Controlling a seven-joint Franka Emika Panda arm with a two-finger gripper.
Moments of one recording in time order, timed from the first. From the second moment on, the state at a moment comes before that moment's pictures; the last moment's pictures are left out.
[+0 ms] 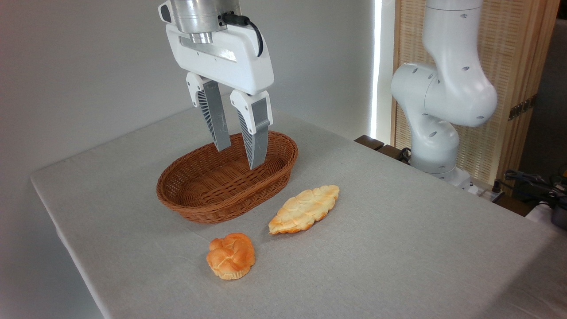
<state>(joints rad) -0.06 -0.06 0.02 -1.65 0.00 1.60 0.70</state>
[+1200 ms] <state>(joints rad) -0.07 0.05 -0.02 -2.07 0.09 2.21 0.71</state>
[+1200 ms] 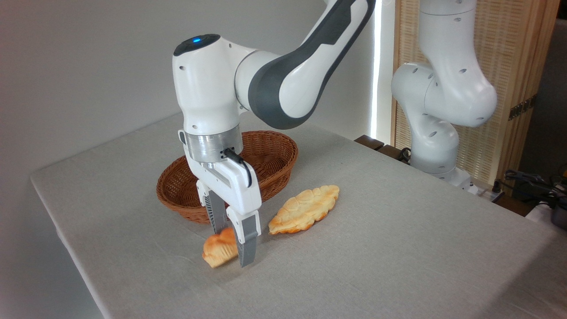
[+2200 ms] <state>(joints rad) -0.07 0.02 -0.01 -2.02 -0.10 2.19 0.74</state>
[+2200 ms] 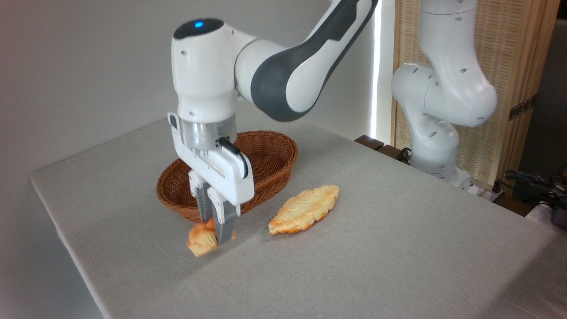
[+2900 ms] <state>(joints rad) -0.08 0.03 -0.11 -1.93 -0.44 1.92 0.63</state>
